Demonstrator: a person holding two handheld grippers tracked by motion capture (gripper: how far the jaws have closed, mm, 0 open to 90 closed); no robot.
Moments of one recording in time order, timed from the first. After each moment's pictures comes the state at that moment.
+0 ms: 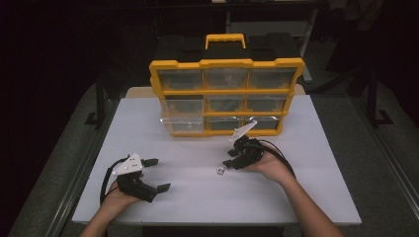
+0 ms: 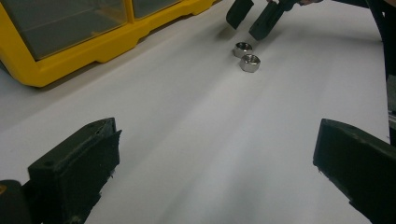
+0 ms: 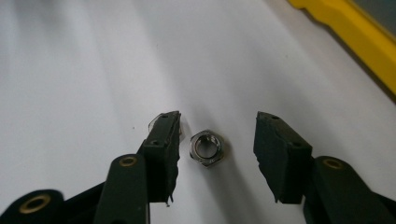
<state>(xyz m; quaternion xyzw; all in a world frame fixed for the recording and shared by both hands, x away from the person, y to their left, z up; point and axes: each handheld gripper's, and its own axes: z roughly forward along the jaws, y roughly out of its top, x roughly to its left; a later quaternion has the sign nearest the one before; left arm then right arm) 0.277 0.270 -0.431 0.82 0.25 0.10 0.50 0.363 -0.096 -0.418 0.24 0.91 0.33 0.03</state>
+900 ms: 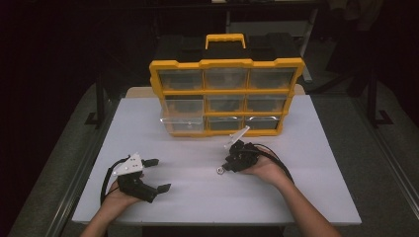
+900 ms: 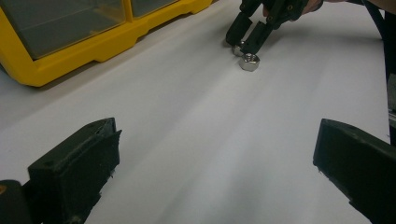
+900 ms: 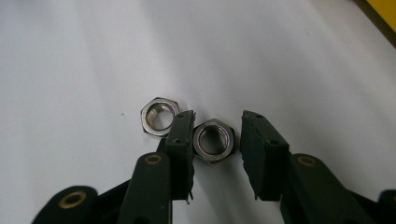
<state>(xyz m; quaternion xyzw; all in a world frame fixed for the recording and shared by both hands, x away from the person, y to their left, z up) 0.277 0.270 -0.431 0.83 0.25 0.10 0.49 0.363 -0.084 -0.437 0.22 0.93 0.30 0.04</state>
